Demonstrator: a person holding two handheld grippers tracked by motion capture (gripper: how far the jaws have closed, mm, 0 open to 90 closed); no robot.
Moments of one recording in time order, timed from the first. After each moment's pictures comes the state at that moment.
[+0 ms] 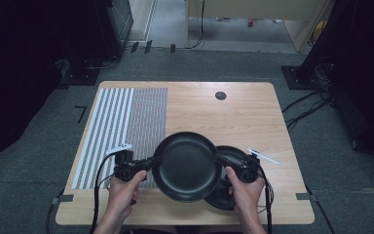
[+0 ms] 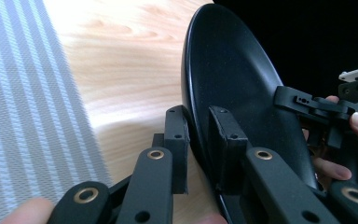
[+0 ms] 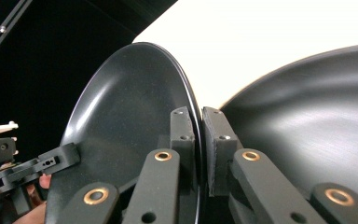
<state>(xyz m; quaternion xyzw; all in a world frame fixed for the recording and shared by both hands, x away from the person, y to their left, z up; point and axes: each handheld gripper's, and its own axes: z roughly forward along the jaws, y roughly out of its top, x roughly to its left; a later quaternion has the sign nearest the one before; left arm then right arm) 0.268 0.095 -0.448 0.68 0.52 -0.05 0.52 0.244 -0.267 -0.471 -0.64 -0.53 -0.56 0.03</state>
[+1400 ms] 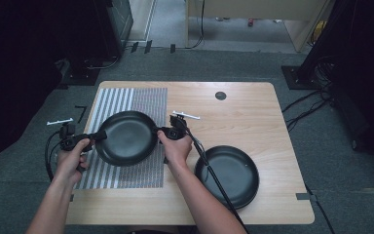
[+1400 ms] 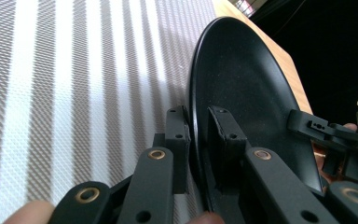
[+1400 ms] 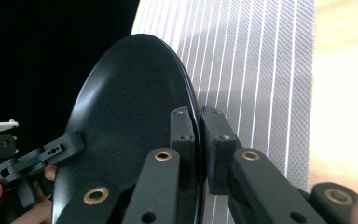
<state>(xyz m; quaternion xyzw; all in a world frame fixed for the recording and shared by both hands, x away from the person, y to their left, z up) 0.381 0.280 -0.481 0.59 0.64 -0.06 0.49 0.393 -0.076 -0.481 -0.65 -0.57 -0.48 0.10</state>
